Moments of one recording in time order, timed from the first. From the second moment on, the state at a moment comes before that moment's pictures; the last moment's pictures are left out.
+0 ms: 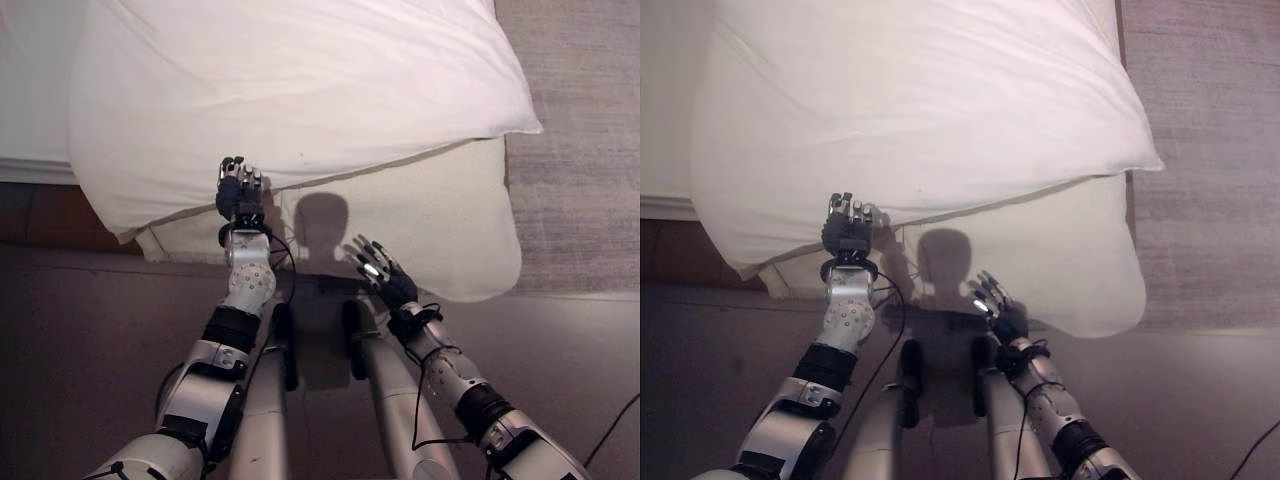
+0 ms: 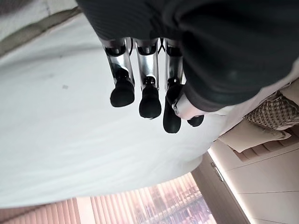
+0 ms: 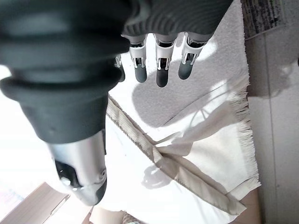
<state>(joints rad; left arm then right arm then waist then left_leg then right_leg) -0.72 0.18 -0.10 0.43 -1.35 -0.44 0.23 -0.36 -0.23 0.44 0.55 0.93 -0.24 0.10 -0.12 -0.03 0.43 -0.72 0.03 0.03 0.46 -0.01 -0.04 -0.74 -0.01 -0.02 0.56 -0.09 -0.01</state>
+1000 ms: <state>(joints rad) -0.89 0.24 0.03 0.98 -1.37 -0.31 0.27 -0.23 -0.31 0.43 0.61 0.80 -0.21 0.08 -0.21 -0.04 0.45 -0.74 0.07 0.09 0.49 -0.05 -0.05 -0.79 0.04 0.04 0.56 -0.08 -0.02</state>
